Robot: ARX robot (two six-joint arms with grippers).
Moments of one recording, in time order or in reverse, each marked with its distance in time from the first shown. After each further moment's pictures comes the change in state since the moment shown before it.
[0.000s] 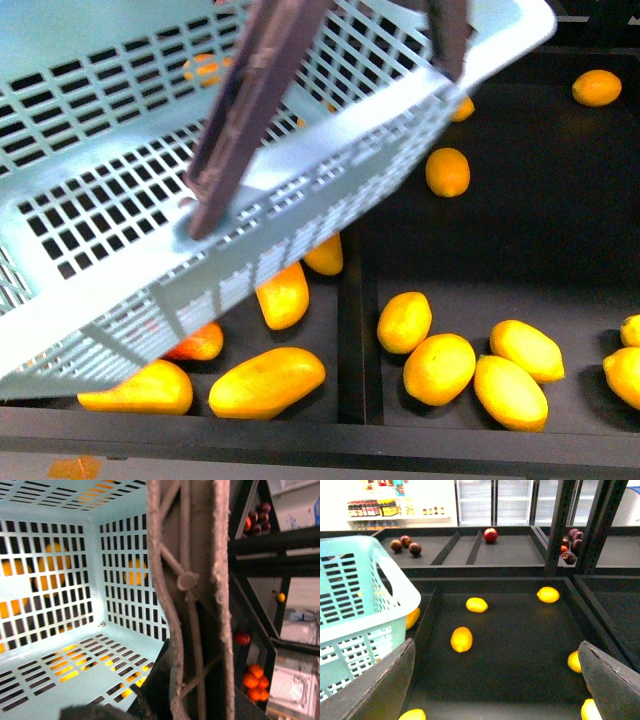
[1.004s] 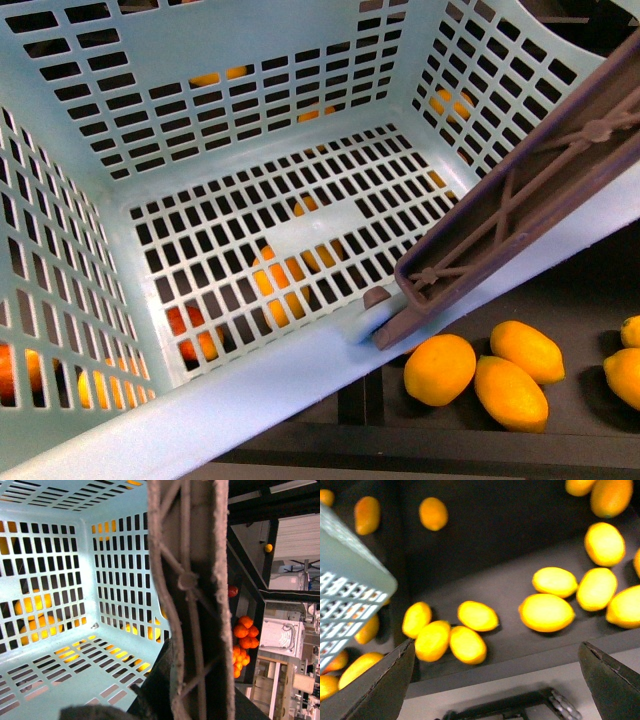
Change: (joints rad) left arm -0.126 -0.004 0.021 0.005 0.006 -0.001; right arm -0.416 0.793 0.242 -0.179 -0.290 0.089
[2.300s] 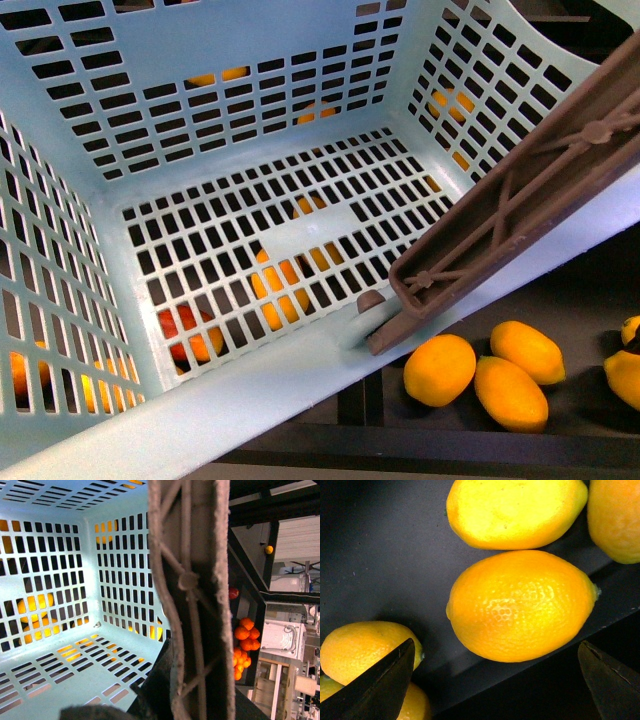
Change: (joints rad) left arm 0.000 0.000 0.000 0.000 0.002 0.000; right arm 0.141 1.405 0.440 0.487 0.249 0.335
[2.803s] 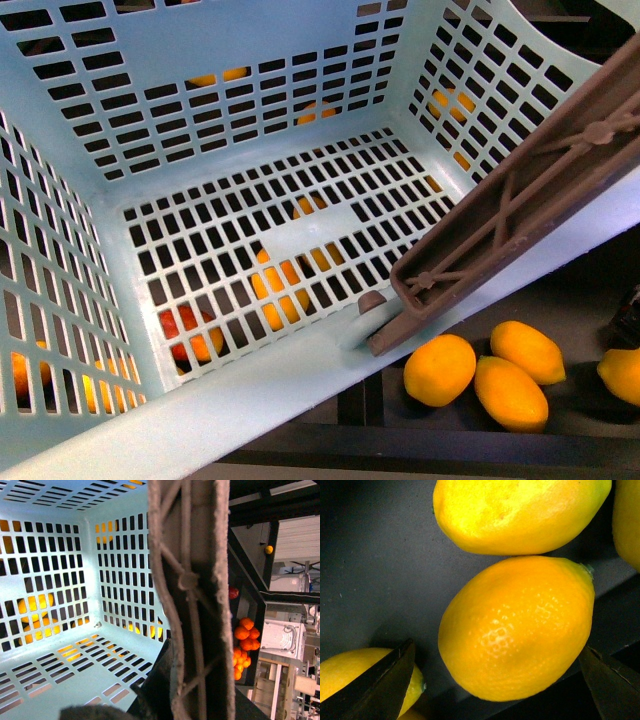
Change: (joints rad) left arm 0.000 0.000 0.000 0.000 0.000 0.000; right arm 0.032 0.101 0.104 -0.029 0.035 0.060
